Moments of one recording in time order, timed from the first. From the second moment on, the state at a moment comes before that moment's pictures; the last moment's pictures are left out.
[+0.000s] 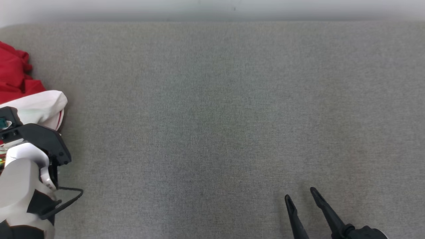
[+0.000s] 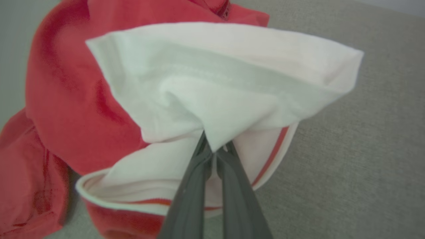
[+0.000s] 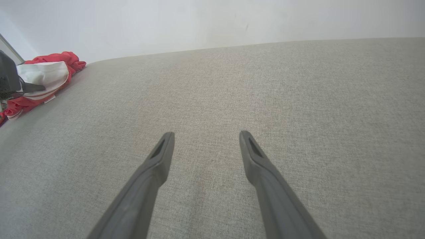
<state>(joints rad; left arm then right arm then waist) -0.86 0.27 0.11 1.10 -0.23 0.08 0.08 0.19 -0.11 0.18 -0.14 0.15 0.13 -0.13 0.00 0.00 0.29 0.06</state>
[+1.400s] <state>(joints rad) -0.75 0.07 -0.15 0.30 -0.37 -0.07 -0.03 0.10 -0.05 0.17 0.05 0.19 0.13 -0.21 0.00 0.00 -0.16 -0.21</state>
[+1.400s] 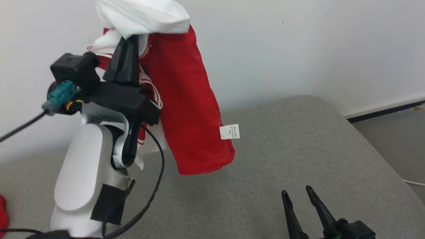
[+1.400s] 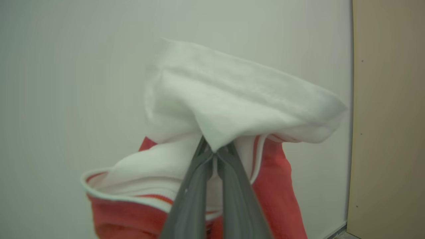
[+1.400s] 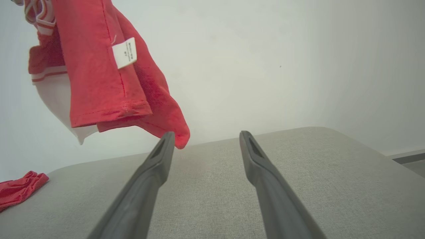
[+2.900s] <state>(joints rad) 0.10 0.09 -0.03 0.11 -0.27 -0.08 -0.26 0.14 -0.08 0.16 0.12 0.22 0.13 -0.26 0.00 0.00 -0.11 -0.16</state>
